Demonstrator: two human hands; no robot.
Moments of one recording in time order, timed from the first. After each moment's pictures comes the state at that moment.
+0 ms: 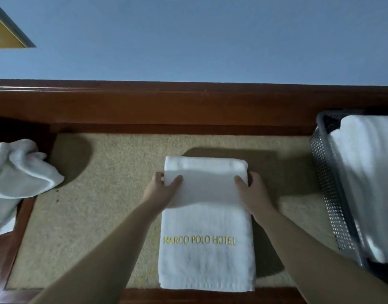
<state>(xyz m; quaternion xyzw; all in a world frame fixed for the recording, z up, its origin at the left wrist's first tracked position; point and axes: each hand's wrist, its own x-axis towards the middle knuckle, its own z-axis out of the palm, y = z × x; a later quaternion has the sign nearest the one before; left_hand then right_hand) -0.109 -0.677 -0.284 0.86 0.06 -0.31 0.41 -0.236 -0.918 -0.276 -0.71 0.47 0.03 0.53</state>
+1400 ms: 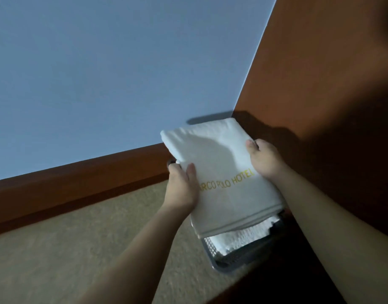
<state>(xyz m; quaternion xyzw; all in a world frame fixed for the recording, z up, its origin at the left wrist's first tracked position) -0.289 -1.028 -0.048 0.75 -0.21 -0.27 0.57 -0.418 -1.236 -0.009 -0.82 0.50 -0.16 0.24</state>
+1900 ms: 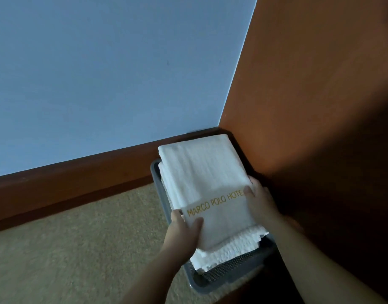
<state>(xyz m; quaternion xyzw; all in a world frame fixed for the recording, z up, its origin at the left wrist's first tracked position) -0.367 -1.051 -0.139 0.77 -0.16 -0.40 0.46 -0.502 -1.279 -0.149 -0.74 0.56 -0.10 0.36</state>
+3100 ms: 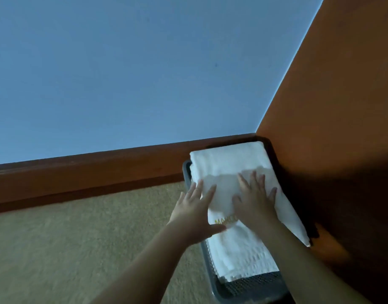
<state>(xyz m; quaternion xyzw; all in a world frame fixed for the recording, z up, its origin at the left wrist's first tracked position) -0.296 -1.055 -0.129 0.84 -0.48 -0.20 0.15 -0.410 -1.225 -0.130 -0.90 0.40 0.06 0.14</state>
